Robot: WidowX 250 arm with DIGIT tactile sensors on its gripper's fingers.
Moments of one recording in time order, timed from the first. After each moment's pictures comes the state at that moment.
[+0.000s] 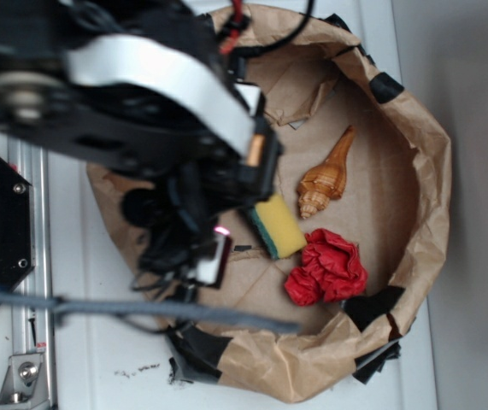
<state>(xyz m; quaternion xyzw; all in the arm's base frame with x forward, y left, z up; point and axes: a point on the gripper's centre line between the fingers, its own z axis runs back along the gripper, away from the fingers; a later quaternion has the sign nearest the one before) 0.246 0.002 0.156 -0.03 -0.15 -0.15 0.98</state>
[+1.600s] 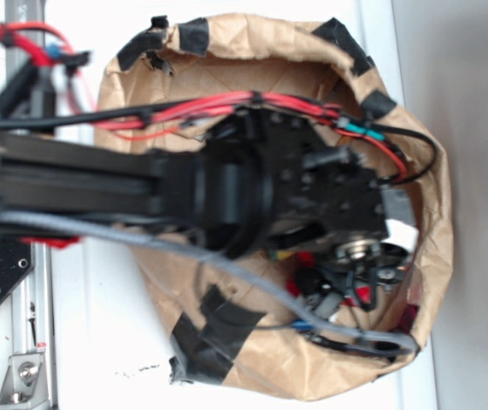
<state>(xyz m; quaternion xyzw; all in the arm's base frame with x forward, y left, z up) 0.304 -0.070 0.035 -0.06 -0.08 -0.22 0.97</state>
